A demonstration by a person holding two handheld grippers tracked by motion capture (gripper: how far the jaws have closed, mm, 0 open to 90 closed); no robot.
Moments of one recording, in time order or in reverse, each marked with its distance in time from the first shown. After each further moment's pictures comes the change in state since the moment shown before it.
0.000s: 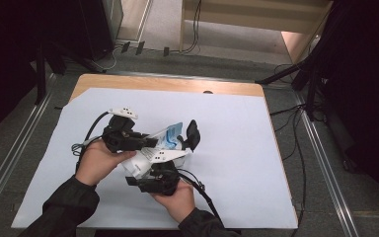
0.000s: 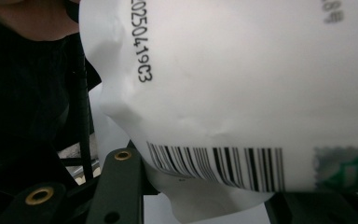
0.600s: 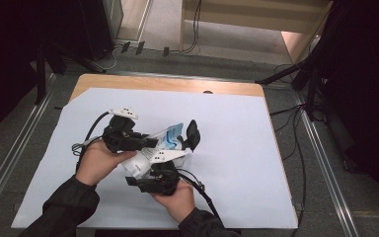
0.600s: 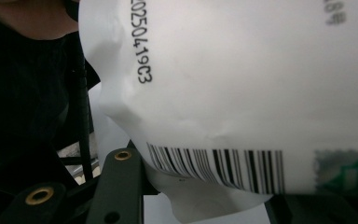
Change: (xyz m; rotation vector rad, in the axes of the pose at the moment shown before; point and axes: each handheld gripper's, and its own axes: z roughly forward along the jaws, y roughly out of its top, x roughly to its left) left arm 0.000 0.000 0.001 0.006 -0.001 0.001; right arm 0.000 0.000 0.000 0.004 -0.002 -0.005
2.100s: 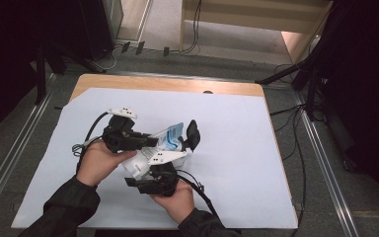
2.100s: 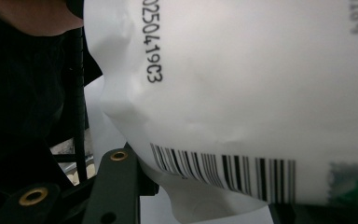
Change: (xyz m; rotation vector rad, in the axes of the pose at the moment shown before) left arm 0.000 0.000 -0.002 -0.026 -0.005 -0.010; right arm 0.004 0.000 0.001 -0.001 -0.023 -0.036
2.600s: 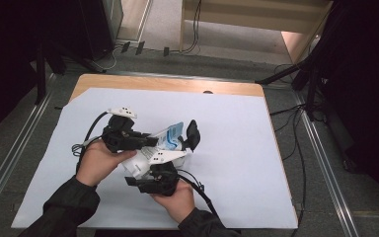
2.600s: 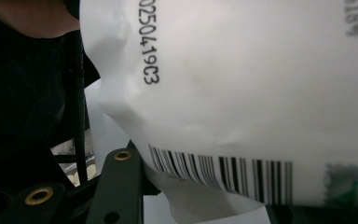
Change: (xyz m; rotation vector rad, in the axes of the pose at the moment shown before) left arm -0.001 0.001 -0.001 -0.005 -0.001 0.005; right arm 0.000 0.002 -0.001 -0.001 0.001 0.000
